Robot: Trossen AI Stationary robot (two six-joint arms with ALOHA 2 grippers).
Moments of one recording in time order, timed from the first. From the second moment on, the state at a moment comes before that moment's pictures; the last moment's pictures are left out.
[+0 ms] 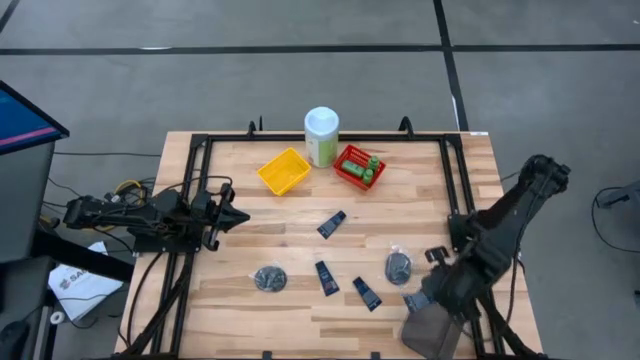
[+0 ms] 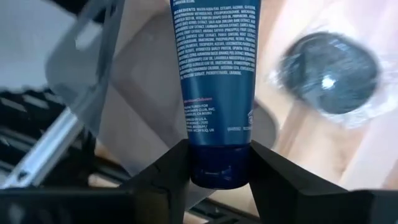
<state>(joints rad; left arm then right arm) -0.03 0.19 0.01 0.40 0.05 -0.16 0.87 1.33 1.12 -1.14 -0.05 0.56</state>
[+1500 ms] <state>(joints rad) -0.03 0.19 0.01 0.41 0.05 -0.16 0.83 1.38 1.12 -1.16 -0.01 0.44</state>
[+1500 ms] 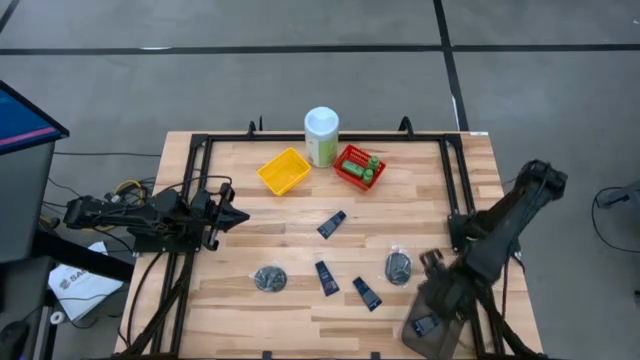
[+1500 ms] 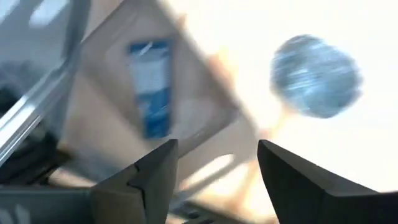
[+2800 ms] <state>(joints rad) -0.03 0.21 0.01 0.43 0.04 -0.16 -0.11 1.97 1.50 -0.84 -0.03 -0.71</state>
